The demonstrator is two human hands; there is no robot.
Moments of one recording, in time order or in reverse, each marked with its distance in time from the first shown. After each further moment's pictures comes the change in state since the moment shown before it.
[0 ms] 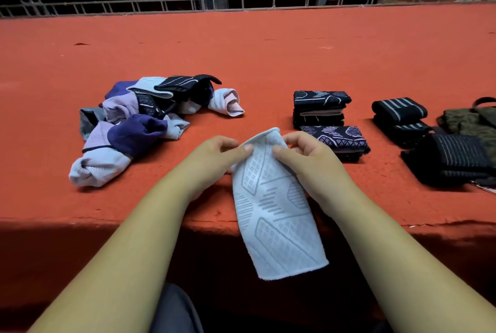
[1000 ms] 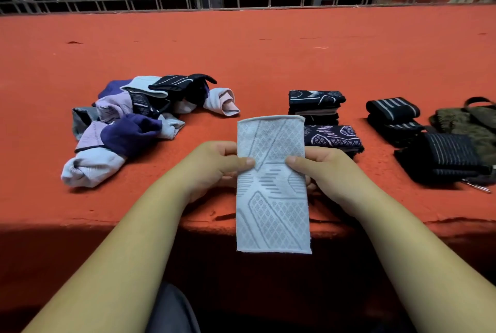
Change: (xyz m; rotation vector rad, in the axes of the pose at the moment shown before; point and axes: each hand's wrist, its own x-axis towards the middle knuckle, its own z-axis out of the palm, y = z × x) left_hand -0.006 0.006 0.009 -0.288 -0.312 -0.030; right_hand -0.004 0.006 -0.040 -0.070 -0.139 0.060
